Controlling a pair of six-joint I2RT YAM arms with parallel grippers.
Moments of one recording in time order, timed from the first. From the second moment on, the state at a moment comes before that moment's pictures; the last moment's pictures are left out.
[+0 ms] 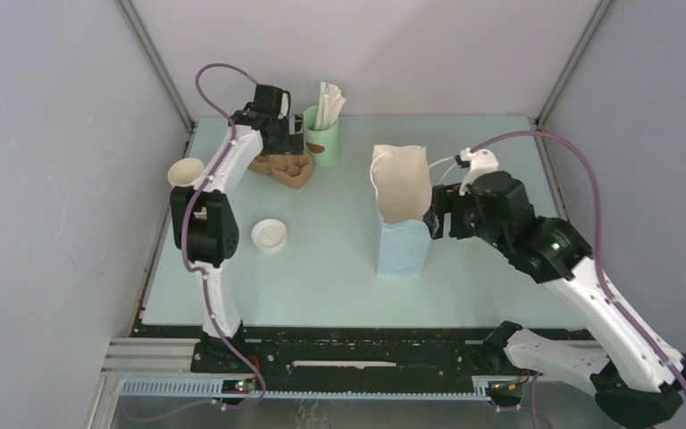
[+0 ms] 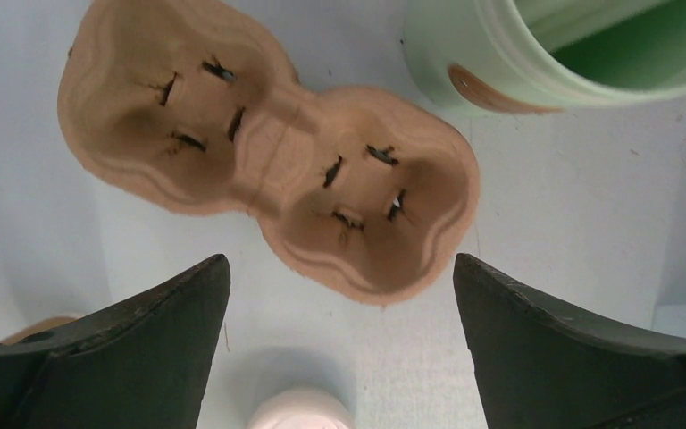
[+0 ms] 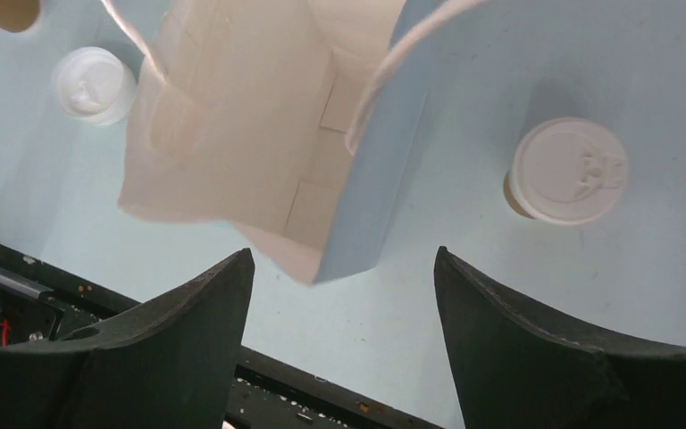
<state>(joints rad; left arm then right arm) -0.21 2.01 1.89 -0.76 -0.12 -0.17 0.68 0.98 1.26 -0.87 0.22 0.33</state>
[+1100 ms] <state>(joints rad) -0.13 2.26 2.10 -0.81 -0.08 -0.10 0.68 0.71 1.23 -0.87 0.29 0.19</state>
